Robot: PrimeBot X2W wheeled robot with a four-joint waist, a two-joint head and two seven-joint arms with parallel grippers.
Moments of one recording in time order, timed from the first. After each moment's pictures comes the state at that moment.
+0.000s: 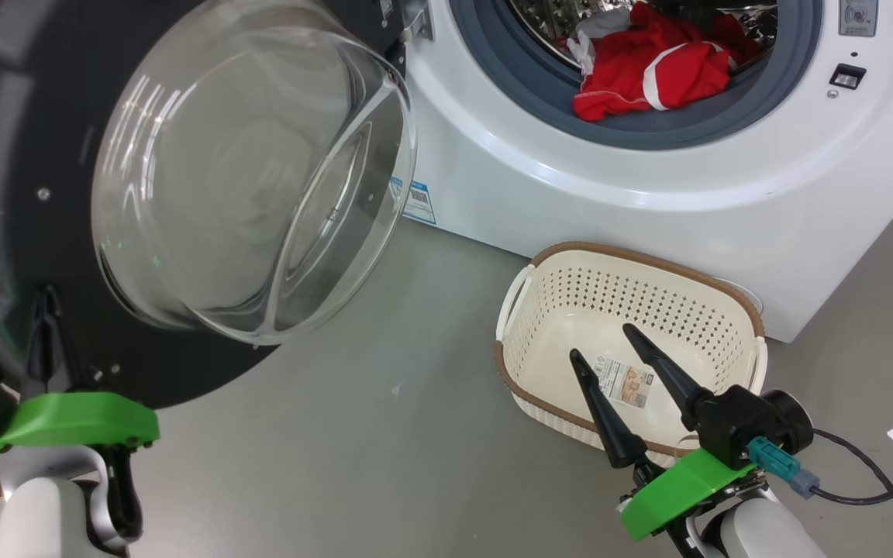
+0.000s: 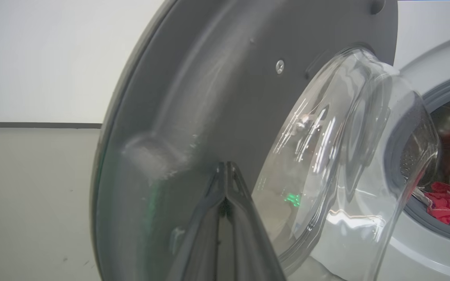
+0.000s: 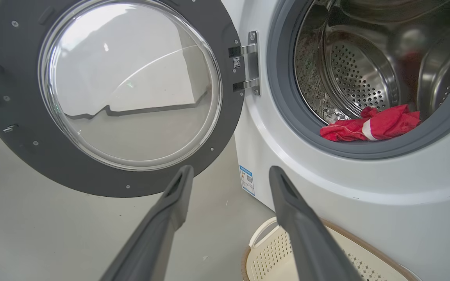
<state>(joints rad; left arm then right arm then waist) -0.40 0.04 0.24 0.44 -0.24 0.04 -0.25 -0.18 -0.06 0.25 0.26 0.23 0.12 -0.23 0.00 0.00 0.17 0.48</state>
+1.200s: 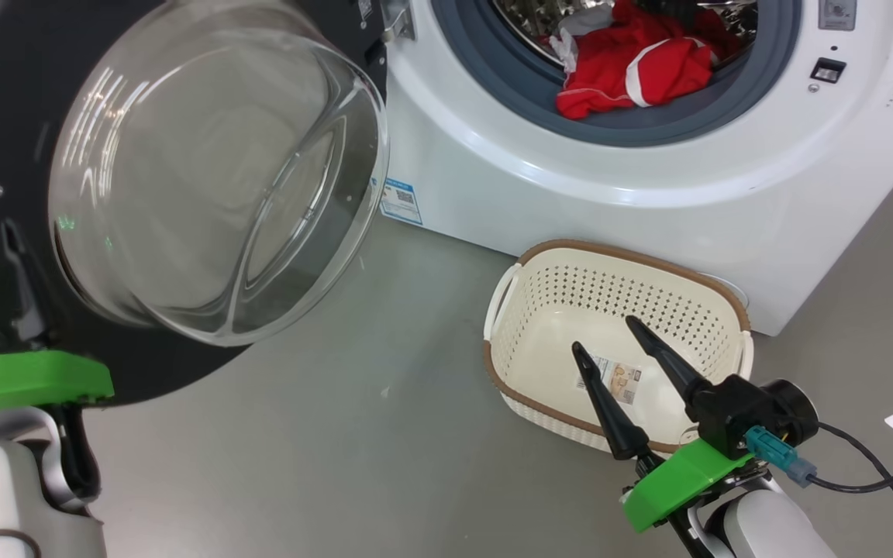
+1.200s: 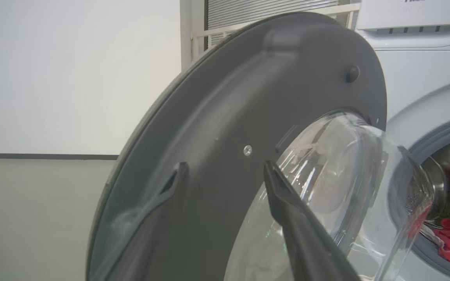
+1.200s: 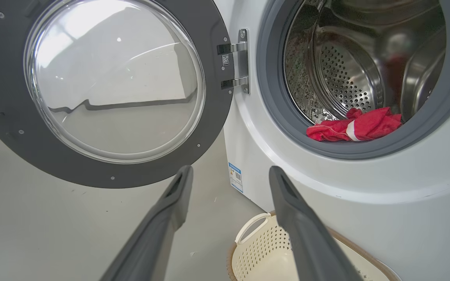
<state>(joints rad) -0.50 0.02 0.37 0.42 -0.14 -0.03 -0.25 -0.19 -0.06 0.23 0.25 0.19 0.12 -0.19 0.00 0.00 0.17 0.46</state>
